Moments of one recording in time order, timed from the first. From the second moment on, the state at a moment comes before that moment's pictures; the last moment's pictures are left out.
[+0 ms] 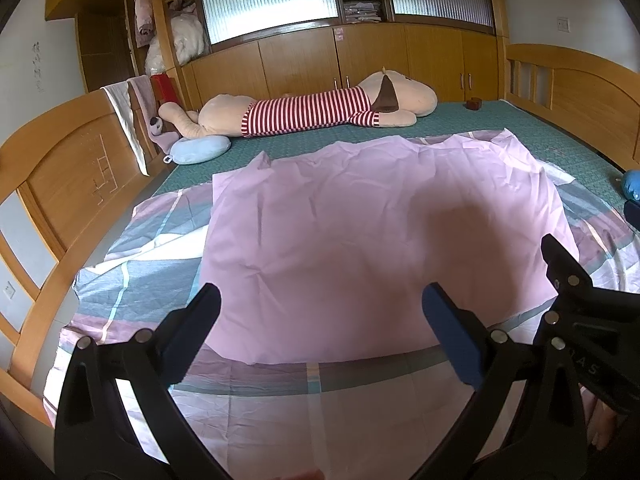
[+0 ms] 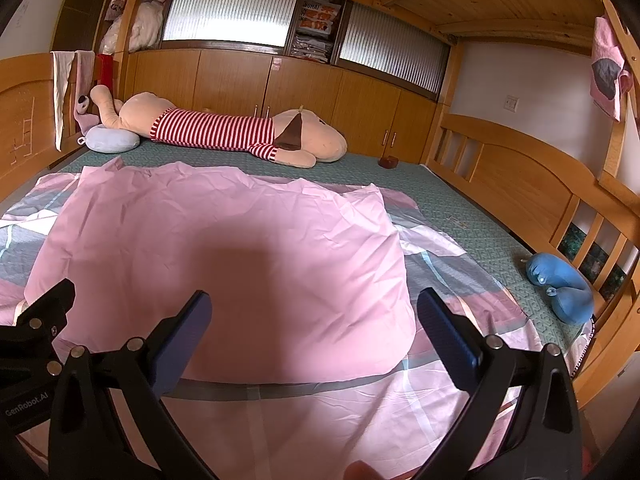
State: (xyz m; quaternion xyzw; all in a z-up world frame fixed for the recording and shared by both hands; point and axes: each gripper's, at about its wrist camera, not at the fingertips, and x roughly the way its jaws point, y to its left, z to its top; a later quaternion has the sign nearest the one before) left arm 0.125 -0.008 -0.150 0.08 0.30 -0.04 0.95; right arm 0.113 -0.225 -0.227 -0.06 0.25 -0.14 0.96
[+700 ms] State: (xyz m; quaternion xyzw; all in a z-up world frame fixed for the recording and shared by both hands) left arm 0.128 -0.007 -0.156 0.08 0.31 -0.04 0.95; right arm 0.114 -0.234 -0.230 -0.06 0.26 -0.14 0.95
